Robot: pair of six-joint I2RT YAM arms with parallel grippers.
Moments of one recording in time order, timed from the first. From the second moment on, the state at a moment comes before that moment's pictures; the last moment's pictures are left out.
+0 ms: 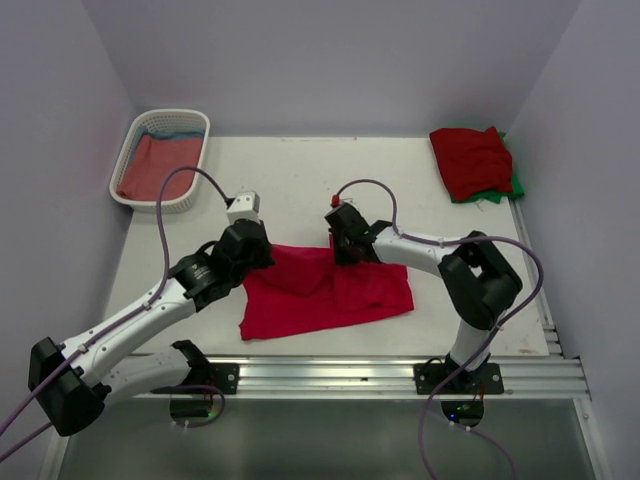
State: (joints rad) left arm -0.75 1.01 0.83 -0.47 -0.42 -0.65; right arm 0.75 1.79 1.11 -0.34 0.19 0.52
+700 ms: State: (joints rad) left arm -0.74 0.97 0.83 -0.54 -0.48 -0.65; right arm 0.46 1.21 0.92 -0.70 0.79 0.59
